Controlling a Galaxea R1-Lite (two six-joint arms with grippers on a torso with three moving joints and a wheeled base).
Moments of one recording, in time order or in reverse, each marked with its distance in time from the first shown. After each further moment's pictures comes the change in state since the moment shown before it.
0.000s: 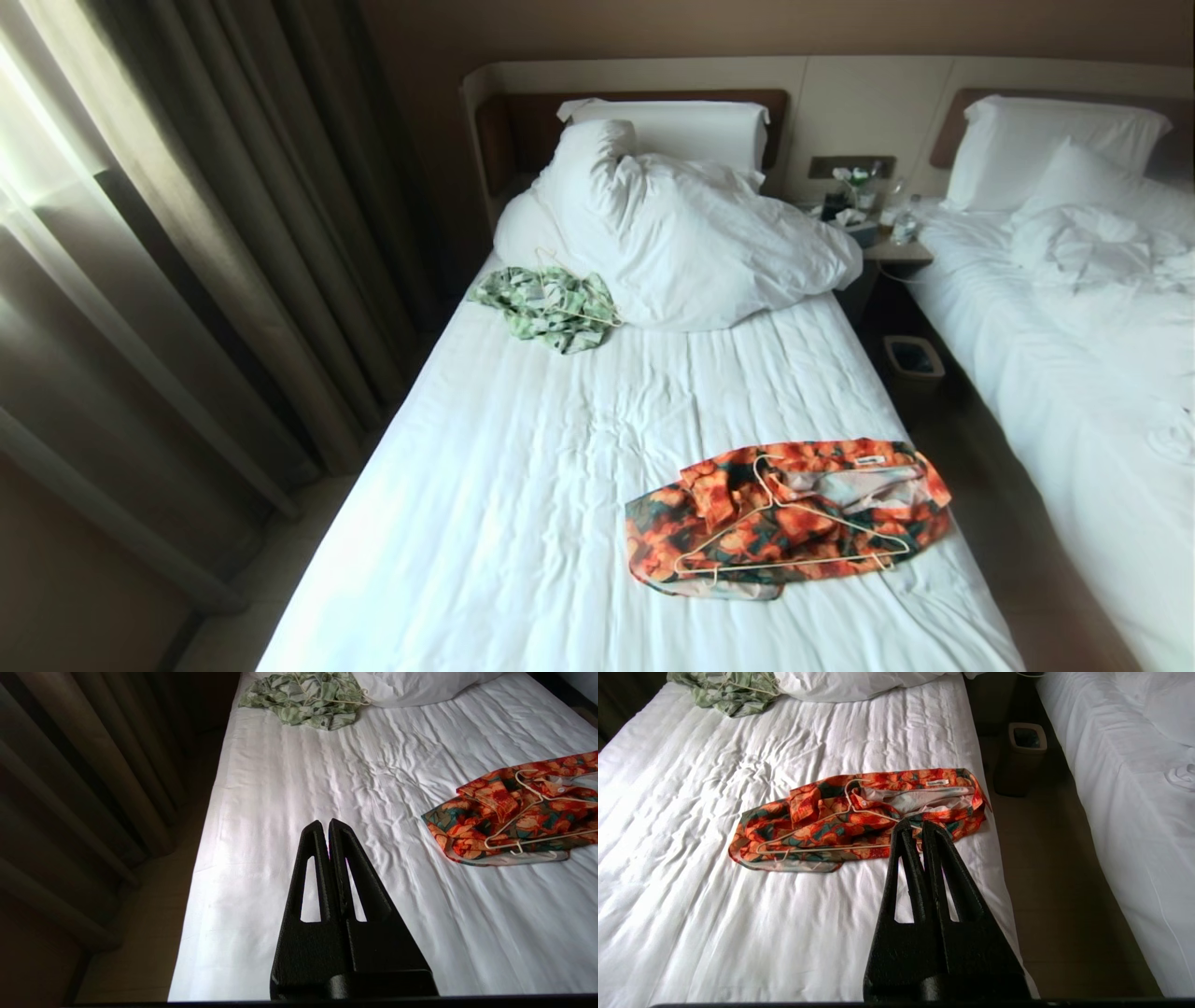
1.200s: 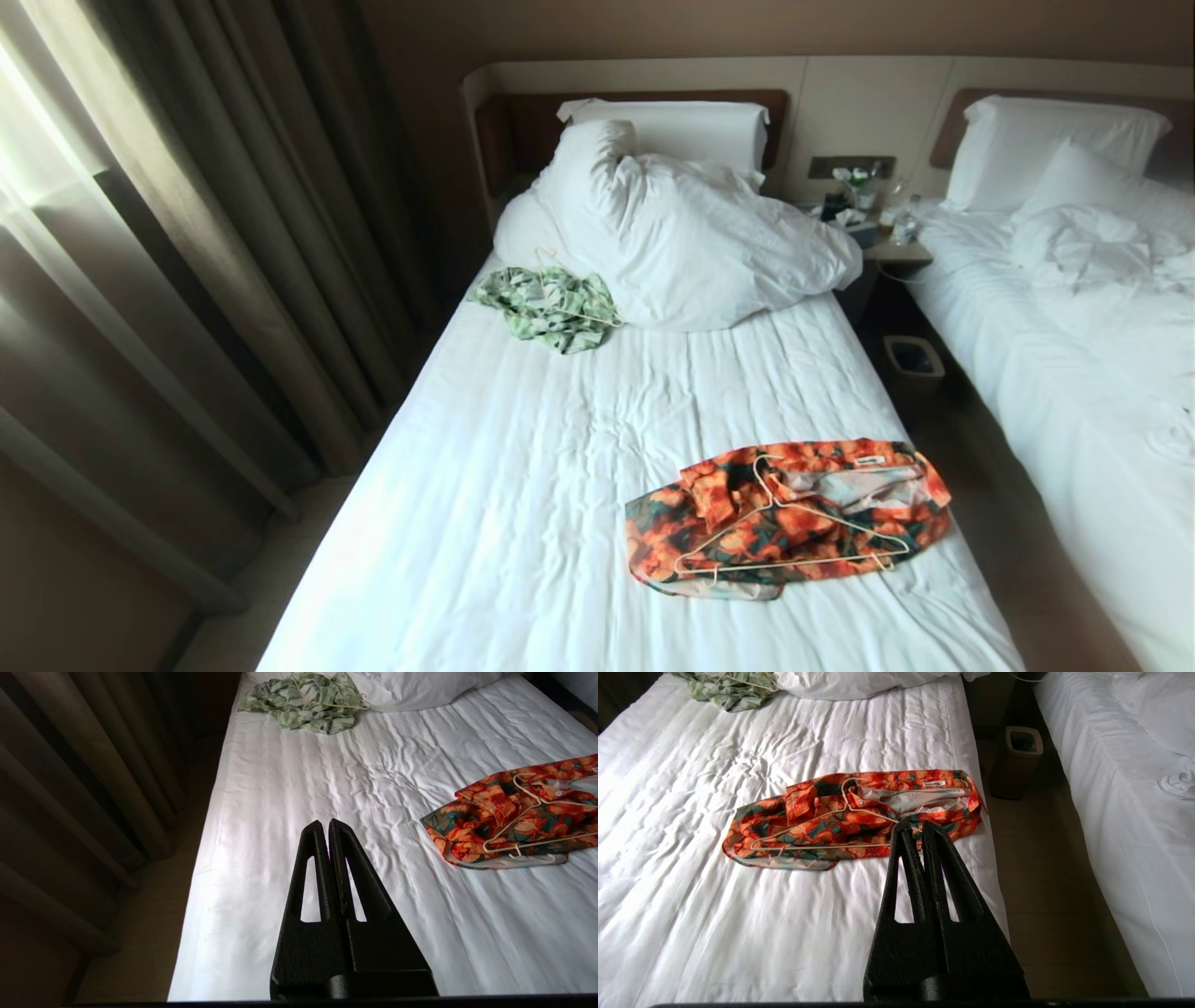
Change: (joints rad) left arm 0.000 0.000 0.003 -0.013 -0.004 -0.001; right arm 0.000 0.000 0.000 0.003 0.002 -0.027
